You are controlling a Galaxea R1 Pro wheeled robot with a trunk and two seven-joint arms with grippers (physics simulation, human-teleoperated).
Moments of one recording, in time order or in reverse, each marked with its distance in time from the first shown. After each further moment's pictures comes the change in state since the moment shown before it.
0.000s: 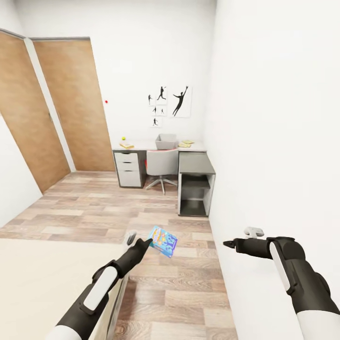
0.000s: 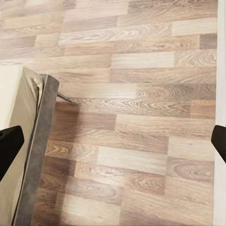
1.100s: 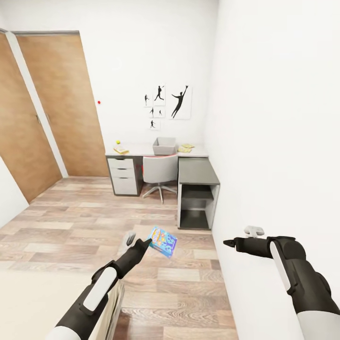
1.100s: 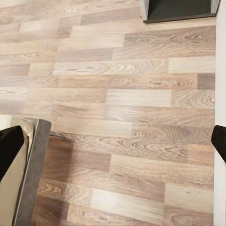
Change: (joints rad) left arm 0.003 0.001 0.006 0.002 -0.009 -0.002 -0.009; right arm 0.002 0.000 0.001 -0.020 0.001 0.001 0.001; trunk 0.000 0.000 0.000
